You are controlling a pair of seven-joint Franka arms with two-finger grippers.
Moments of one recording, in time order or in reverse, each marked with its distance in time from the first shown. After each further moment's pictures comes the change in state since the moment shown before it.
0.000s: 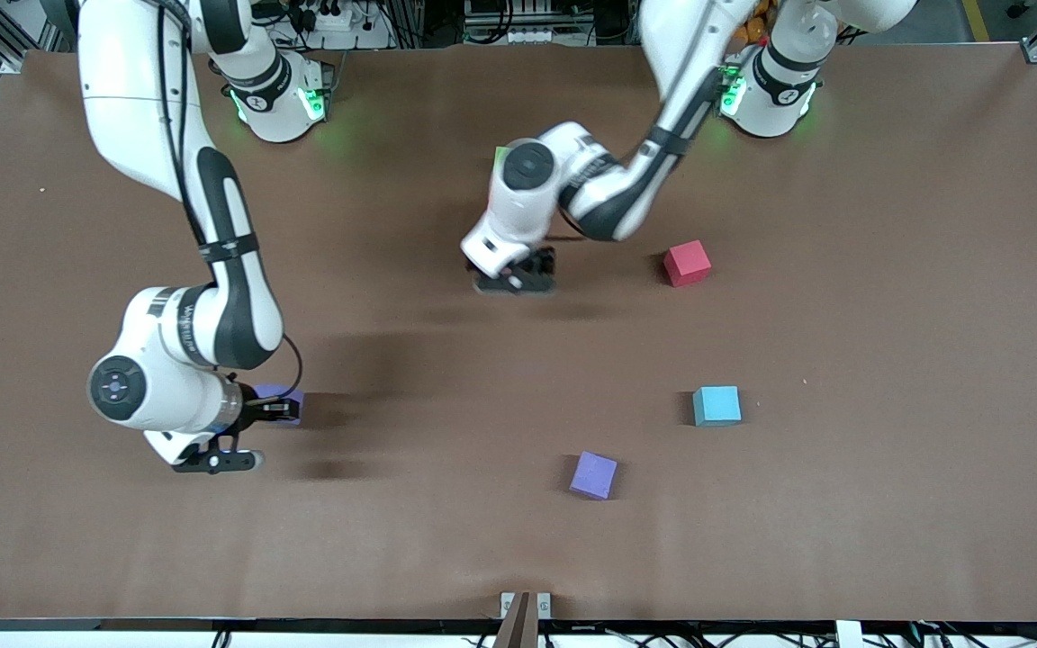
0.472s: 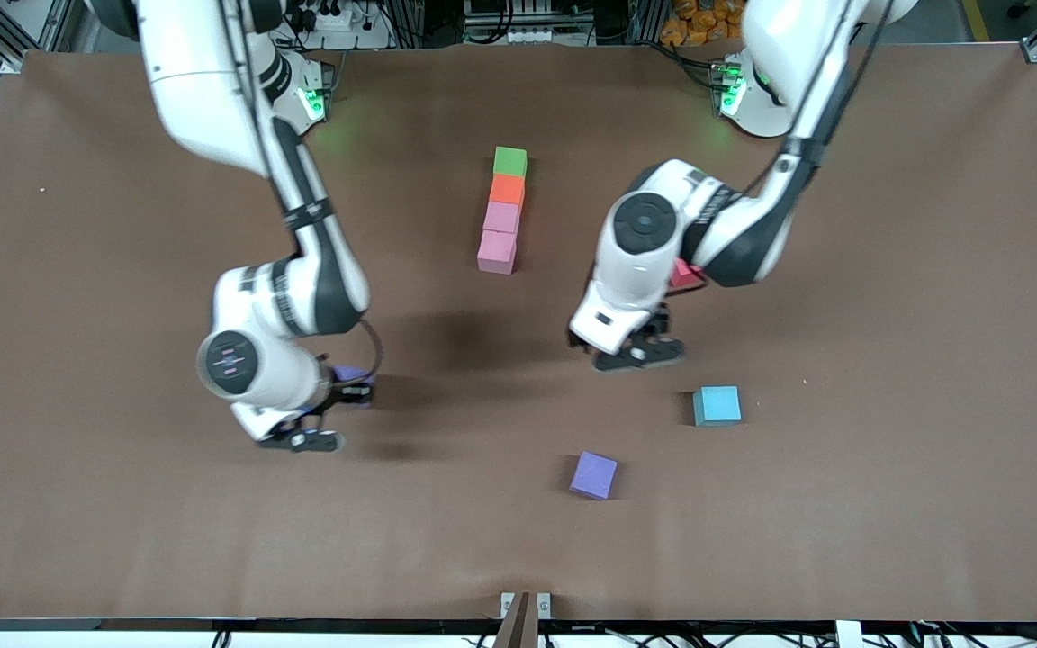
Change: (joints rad) left arm 0.254 -0.098 0.012 0.101 0.191 -0.279 0.048; right arm 0.213 -0.005 0.003 0.001 0.000 -0.005 0.306
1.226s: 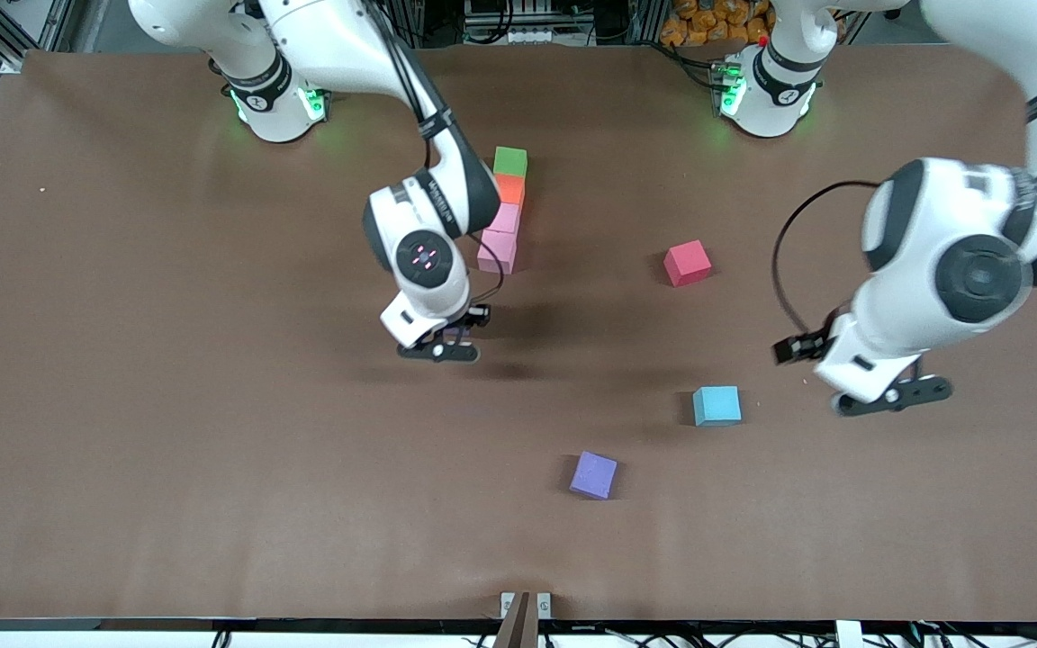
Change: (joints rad) left arm 0.374 -0.135 -0.005 0.084 -0.069 -0.469 0.455; right arm 0.403 -0.047 -0.088 -0.180 0.000 0.084 0.247
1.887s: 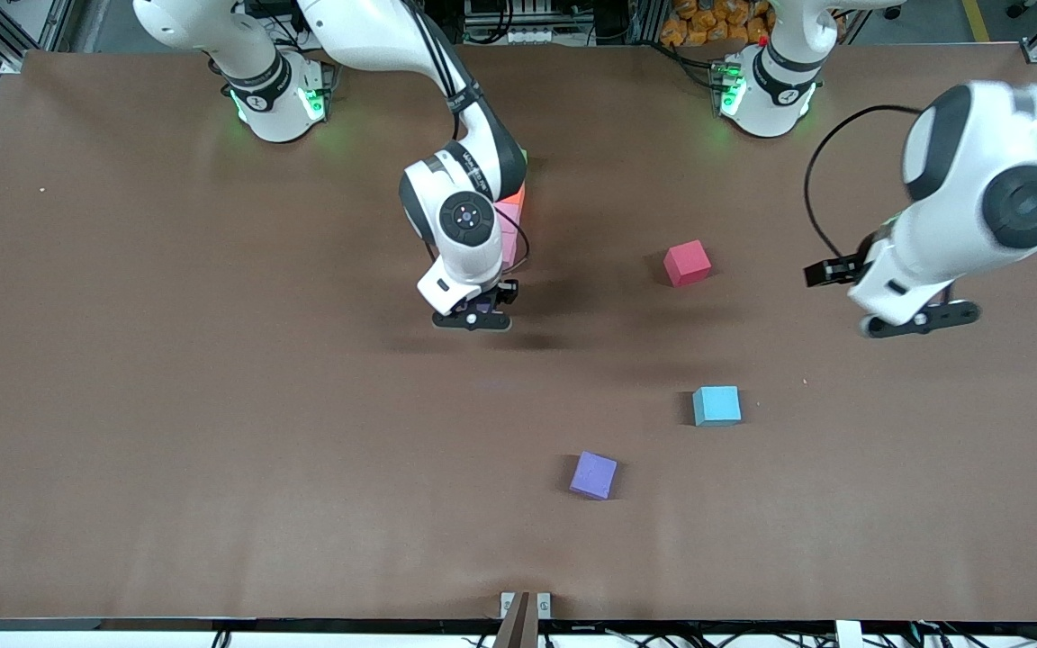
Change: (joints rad) left arm 0.046 -0.270 -0.002 -0.285 -0.012 0.066 0.053; right arm 0.097 -0.005 -0.002 -0.063 0.001 0.099 0.071
